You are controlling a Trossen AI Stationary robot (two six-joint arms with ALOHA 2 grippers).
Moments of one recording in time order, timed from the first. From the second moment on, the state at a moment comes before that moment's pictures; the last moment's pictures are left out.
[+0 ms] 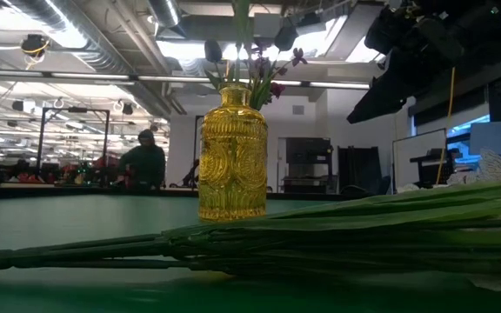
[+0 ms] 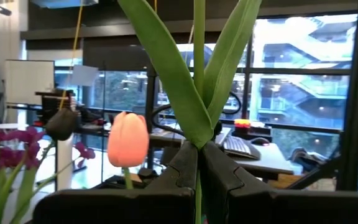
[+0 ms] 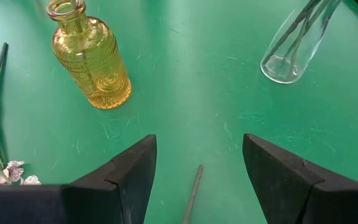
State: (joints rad) left arm -0.57 1.53 0.70 1.30 -0.92 0.30; right arm 0.11 1.12 0.59 -0.11 0.16 0.18
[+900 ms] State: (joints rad) left arm -0.53 1.45 0.70 0.97 -1.00 0.04; right arm 0.11 1.12 0.59 -0.11 0.16 0.18
